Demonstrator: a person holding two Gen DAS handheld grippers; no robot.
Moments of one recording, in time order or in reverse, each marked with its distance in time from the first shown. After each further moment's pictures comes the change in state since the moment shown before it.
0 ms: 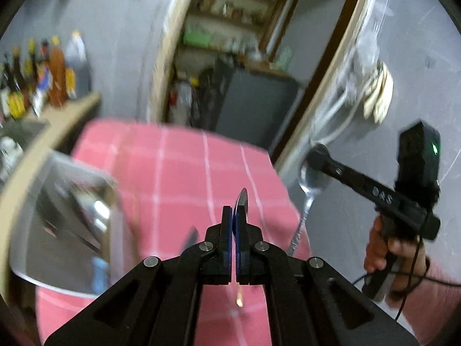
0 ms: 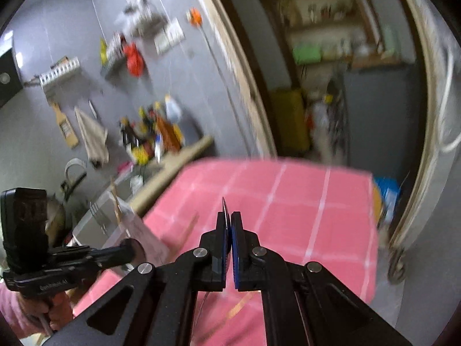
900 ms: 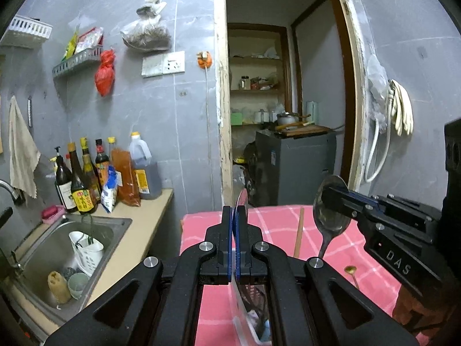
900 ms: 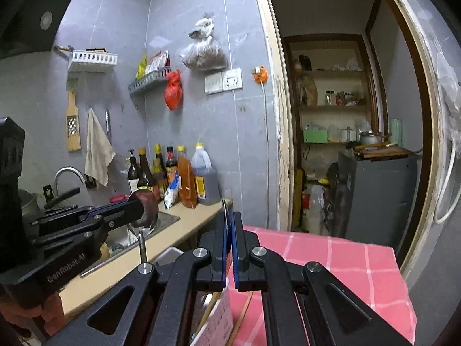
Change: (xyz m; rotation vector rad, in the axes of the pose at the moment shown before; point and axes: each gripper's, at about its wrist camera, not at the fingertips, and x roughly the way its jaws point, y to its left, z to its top) left arm -0.065 0.108 -0.004 0.268 -0.353 0.232; right arm 0.063 0.197 -0.029 -0.230 -0.314 -0.153
